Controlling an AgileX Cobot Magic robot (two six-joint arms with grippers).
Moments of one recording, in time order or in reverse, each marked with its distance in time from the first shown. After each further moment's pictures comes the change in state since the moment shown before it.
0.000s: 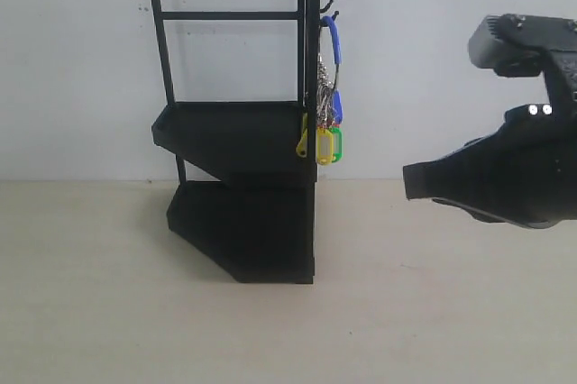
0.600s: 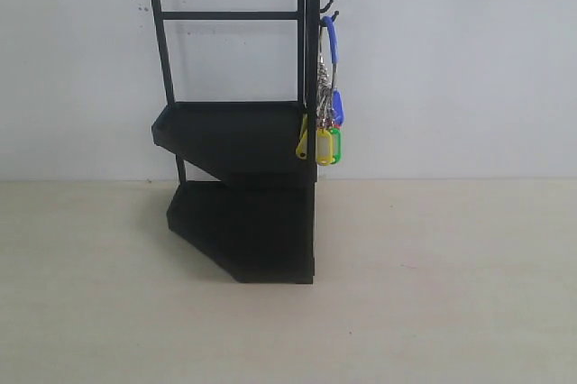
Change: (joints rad) left arm 0.000 0.000 0.000 0.000 0.000 0.000; right arm -0.468 -0.397 0.484 0.212 -0.275 0.098
